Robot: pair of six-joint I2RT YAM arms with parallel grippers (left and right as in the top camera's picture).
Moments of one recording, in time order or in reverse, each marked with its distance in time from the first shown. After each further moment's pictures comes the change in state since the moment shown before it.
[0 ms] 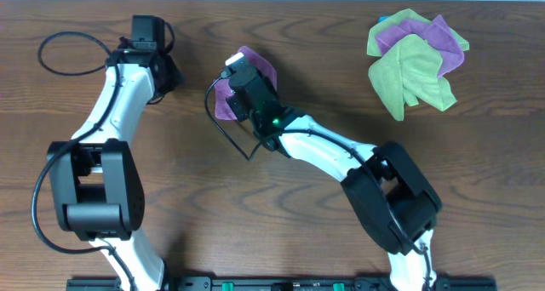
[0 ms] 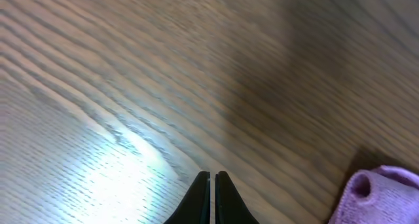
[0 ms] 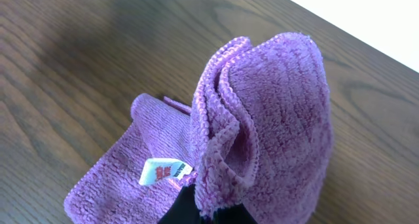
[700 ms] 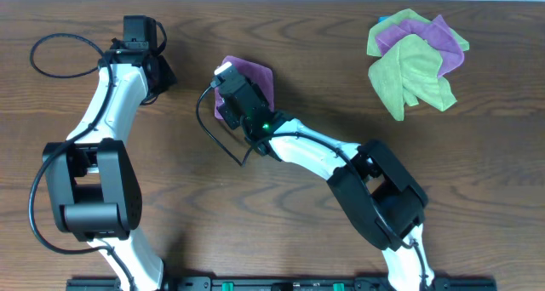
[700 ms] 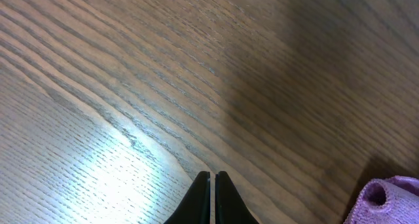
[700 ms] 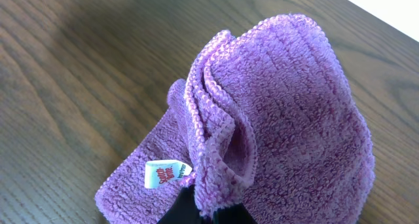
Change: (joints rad) left arm 0.022 0.000 0.000 -0.003 0.000 0.003; right arm 0.032 0.052 0.016 0.008 -0.031 0.000
